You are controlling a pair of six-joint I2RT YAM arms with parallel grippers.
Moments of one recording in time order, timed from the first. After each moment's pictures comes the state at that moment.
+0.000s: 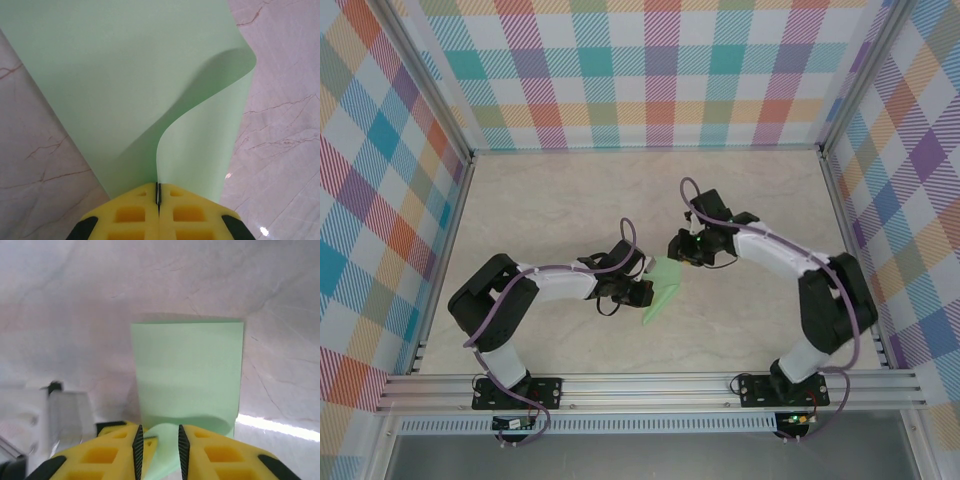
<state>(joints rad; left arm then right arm) -0.77 1.73 0.86 -0.19 0.31 -0.49 0.52 1.57 1.05 -0.53 -0.36 0.68</state>
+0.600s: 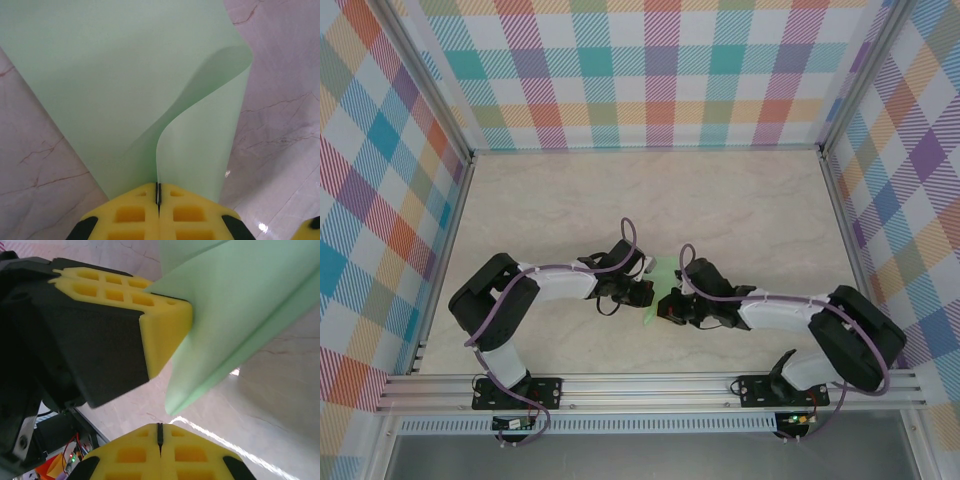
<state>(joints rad) -0.76 1.73 0.86 -0.18 0.33 -0.47 0.82 1.41 0.49 0.11 -0.44 1.10</state>
